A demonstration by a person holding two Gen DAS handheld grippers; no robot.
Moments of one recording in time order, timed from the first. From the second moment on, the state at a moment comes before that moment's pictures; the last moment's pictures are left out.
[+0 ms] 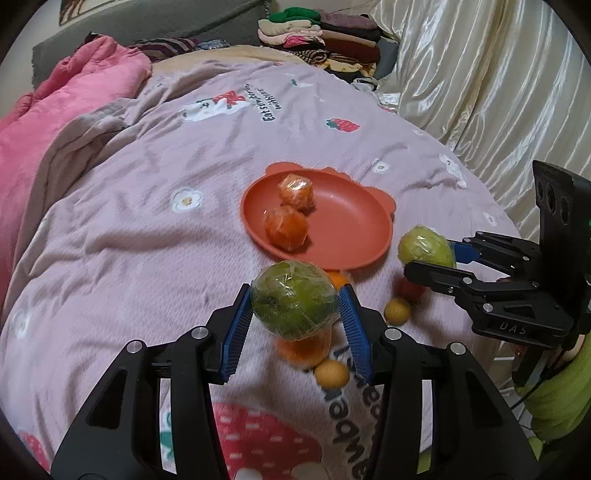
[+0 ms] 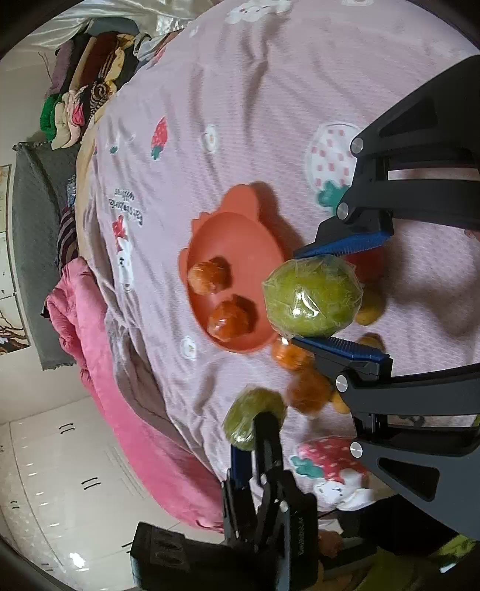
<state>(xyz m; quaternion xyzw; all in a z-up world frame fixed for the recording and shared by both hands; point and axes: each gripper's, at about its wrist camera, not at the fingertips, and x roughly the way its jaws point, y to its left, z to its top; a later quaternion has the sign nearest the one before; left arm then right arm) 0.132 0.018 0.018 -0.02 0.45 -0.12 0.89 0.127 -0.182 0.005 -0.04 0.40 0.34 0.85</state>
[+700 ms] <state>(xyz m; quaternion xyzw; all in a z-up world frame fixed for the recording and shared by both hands) 0.196 -0.015 -0.011 -0.02 0.47 -0.15 0.87 0.188 -0.189 0.014 -0.05 0.38 0.33 0.86</state>
